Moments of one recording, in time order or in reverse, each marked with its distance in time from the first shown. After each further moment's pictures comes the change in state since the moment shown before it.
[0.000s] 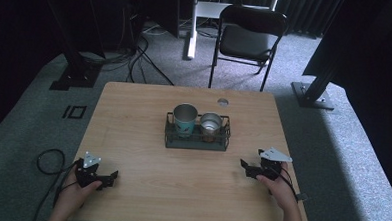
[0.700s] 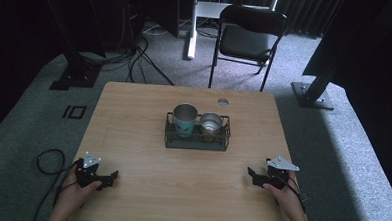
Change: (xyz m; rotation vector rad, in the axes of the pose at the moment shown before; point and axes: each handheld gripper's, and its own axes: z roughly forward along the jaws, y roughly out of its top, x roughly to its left) left arm 0.000 0.000 0.000 0.001 0.000 0.001; right arm -0.007 -0.027 -0.019 0.054 -0.050 0.033
